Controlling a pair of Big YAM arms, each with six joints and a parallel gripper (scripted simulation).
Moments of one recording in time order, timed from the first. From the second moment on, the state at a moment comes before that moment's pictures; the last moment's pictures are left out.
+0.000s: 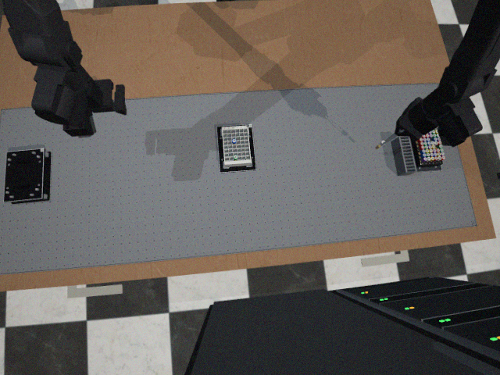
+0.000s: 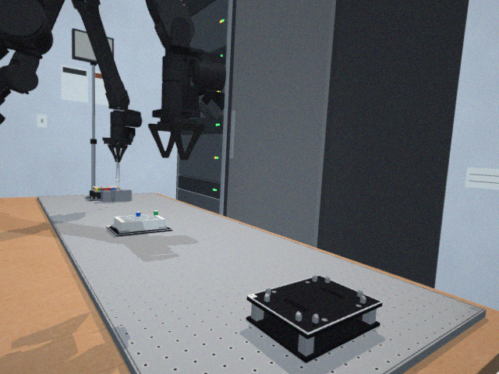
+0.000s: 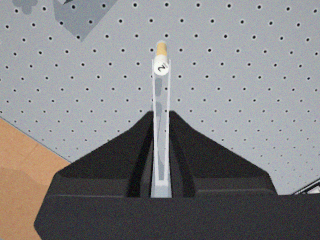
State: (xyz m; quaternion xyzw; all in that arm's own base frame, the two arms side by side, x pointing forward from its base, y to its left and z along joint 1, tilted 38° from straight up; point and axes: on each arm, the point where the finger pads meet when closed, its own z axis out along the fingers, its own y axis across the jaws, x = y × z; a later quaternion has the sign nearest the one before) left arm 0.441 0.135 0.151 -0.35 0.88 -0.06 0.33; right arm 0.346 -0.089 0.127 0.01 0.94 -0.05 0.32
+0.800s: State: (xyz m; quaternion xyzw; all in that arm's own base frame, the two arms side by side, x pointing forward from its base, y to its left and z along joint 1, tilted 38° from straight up) left arm 0.441 0.099 0.146 -0.34 0.88 -0.06 0.33; right arm 0.346 -0.089 0.127 0.01 0.94 -0.05 0.32
